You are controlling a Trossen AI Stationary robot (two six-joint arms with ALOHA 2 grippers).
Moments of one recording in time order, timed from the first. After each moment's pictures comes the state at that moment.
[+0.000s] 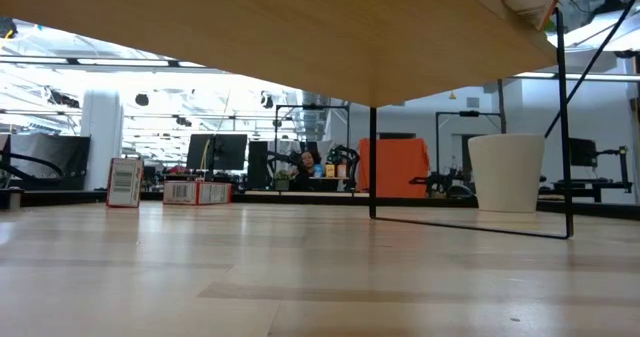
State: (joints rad) left arm -0.85 1.36 1.04 0.10 -1.16 -0.70; right arm 0.82 1.55 1.42 -0.93 0.59 0.75
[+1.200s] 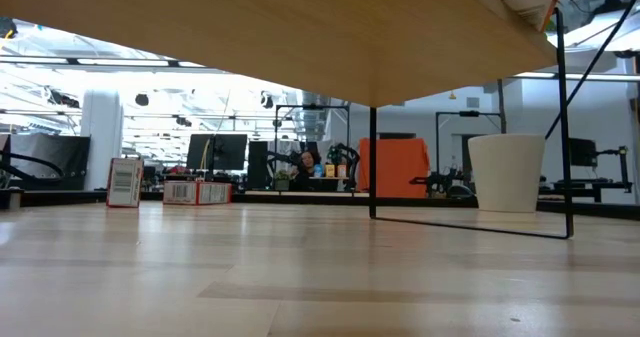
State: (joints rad) left arm -0.85 1.36 1.04 0.04 -1.08 -0.78; right arm 0.80 1.56 1.42 -1.05 0.62 0.94
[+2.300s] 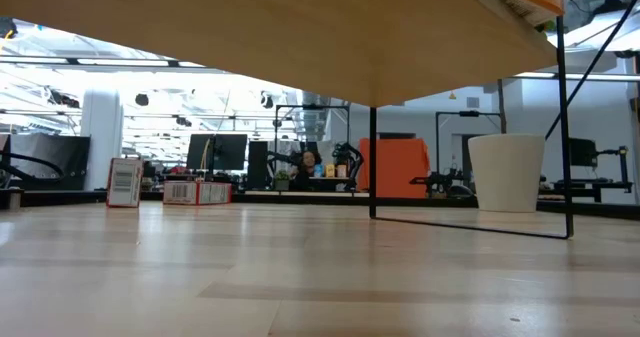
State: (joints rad) left arm -0.85 1.36 1.04 0.03 -1.05 -0.77; right arm 0.82 1.54 1.42 -1.20 0.70 1.16
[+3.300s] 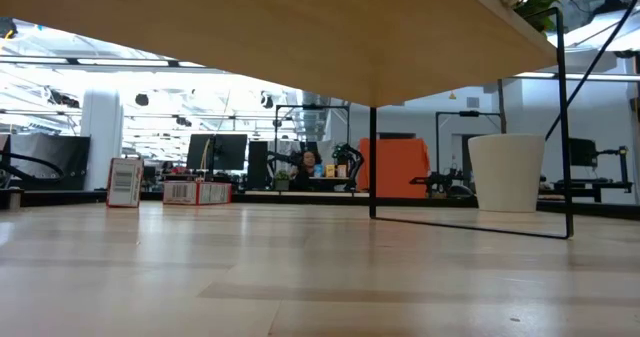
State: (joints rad) left arm -0.86 1.22 1.04 -0.18 -0.87 -0.88; right arm 0.78 1.54 1.59 -1.12 0.68 0.95
